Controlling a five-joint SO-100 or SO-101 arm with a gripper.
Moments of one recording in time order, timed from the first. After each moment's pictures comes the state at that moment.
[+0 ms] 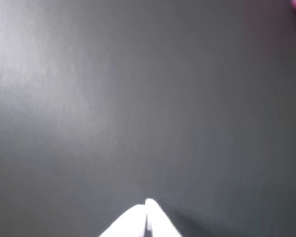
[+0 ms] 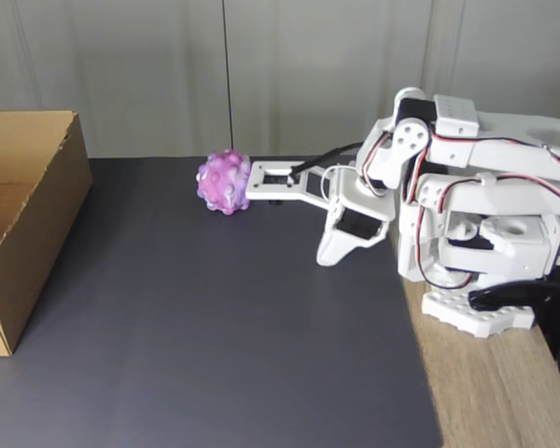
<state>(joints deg) 20.1 179.2 175.4 61.6 186.6</state>
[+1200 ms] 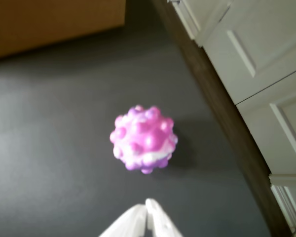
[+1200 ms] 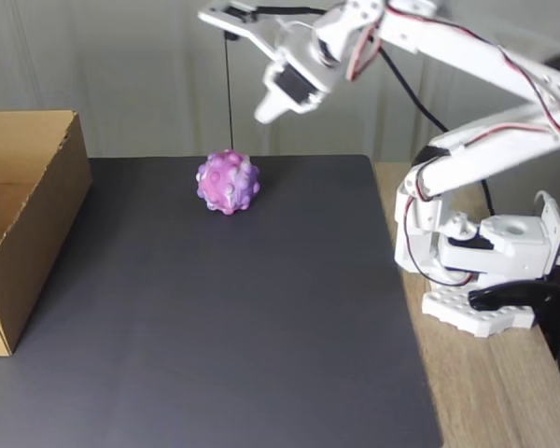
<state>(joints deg) 38.8 136.0 126.8 50.0 190.7</state>
